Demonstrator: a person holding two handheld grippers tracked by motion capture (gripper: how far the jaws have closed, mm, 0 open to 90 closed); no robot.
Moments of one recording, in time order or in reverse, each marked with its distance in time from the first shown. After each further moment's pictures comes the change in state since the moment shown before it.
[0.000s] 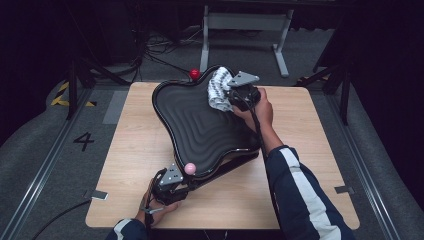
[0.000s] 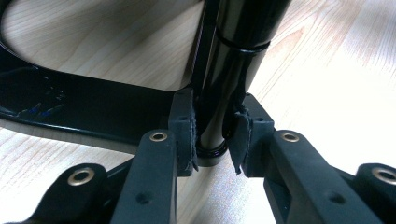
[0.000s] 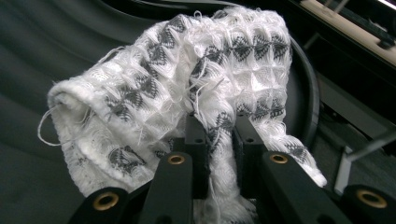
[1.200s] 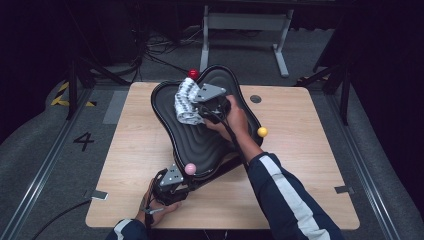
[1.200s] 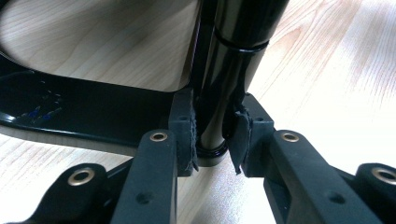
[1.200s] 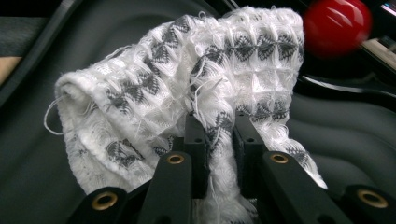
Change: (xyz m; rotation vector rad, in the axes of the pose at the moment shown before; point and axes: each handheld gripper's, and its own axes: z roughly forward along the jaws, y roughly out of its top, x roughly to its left) left arm -0.001 0.000 0.000 0.002 -0.001 0.009; right arm 0.069 0.030 0.003 -0.055 0.145 -0.134
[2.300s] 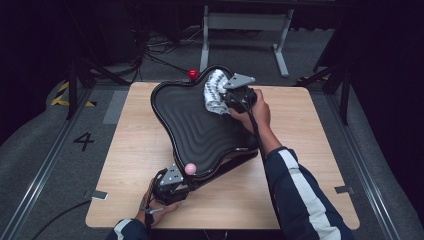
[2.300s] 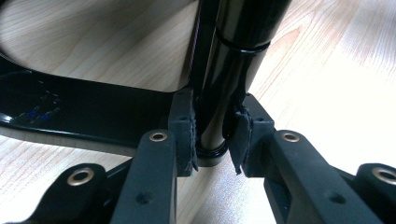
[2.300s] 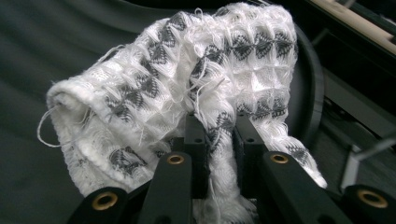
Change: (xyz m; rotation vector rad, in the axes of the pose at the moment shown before) left arm 0.001 0.000 0.000 0.004 -0.003 0.002; right arm -0.056 -0.036 -0.012 0.064 -0.099 0.121
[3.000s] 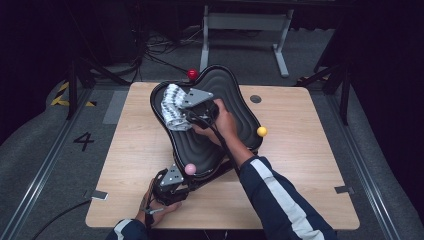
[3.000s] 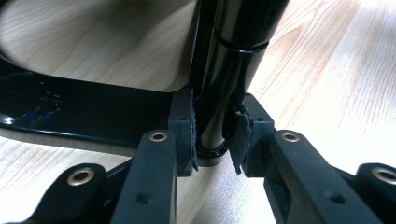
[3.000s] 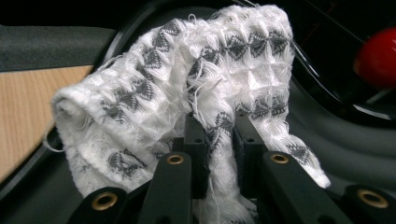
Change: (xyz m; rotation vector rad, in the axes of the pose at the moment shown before) left arm -0.001 0.000 0.001 -0.002 0.003 0.003; right arm 0.097 0.046 0.009 -0.094 0.176 -0.142
